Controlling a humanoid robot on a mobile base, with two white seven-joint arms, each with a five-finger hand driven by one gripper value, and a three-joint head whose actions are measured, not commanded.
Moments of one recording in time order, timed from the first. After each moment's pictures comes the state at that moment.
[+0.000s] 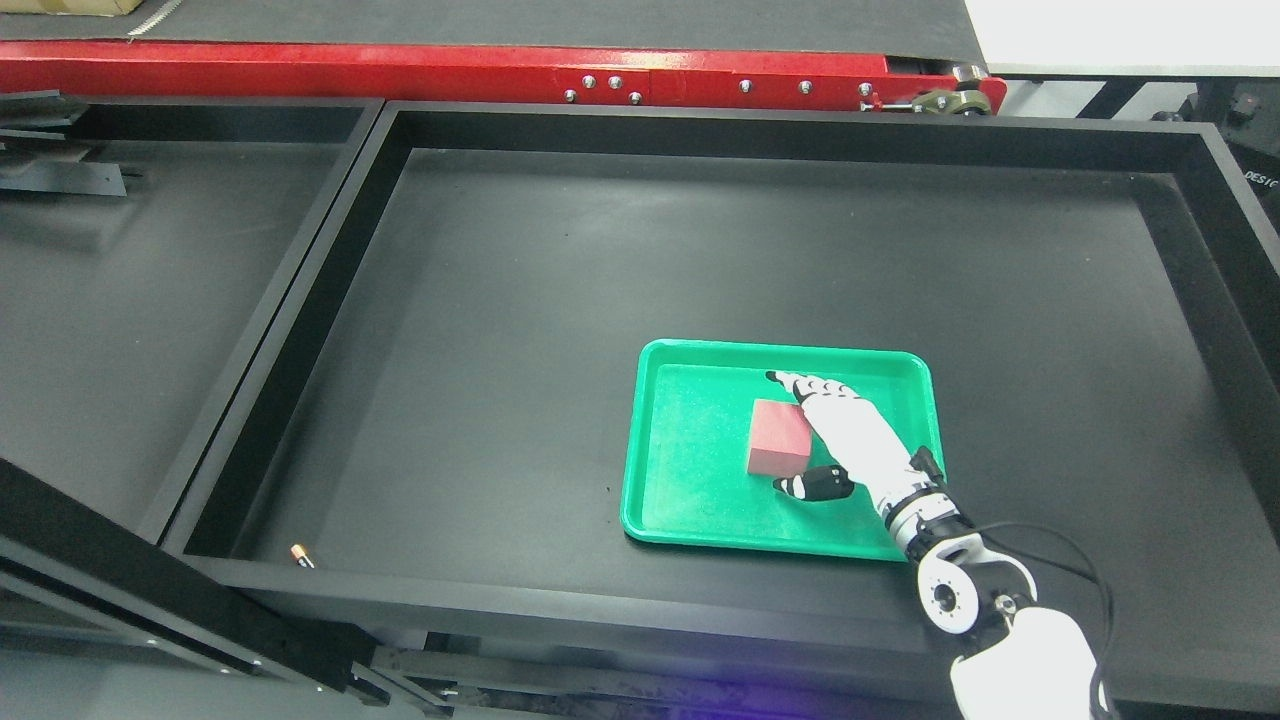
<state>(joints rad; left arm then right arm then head) 0.00 0.00 -0.13 0.00 0.13 -0.12 -0.17 -0.06 0.00 0.13 -1.44 1.04 -0.22 0.24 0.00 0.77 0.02</state>
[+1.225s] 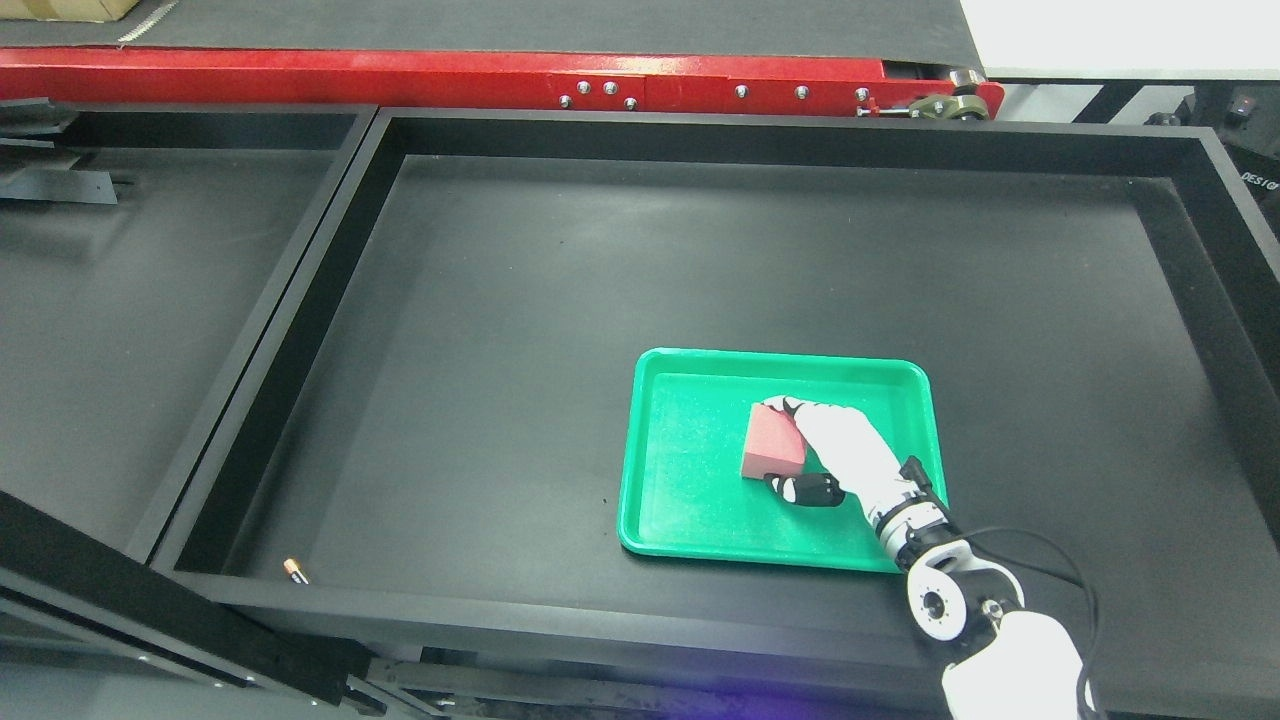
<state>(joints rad) 0.00 0.00 -0.13 0.00 0.13 -0.12 -0.17 -0.06 0.00 0.15 -1.39 1.04 -0.22 0.18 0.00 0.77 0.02</state>
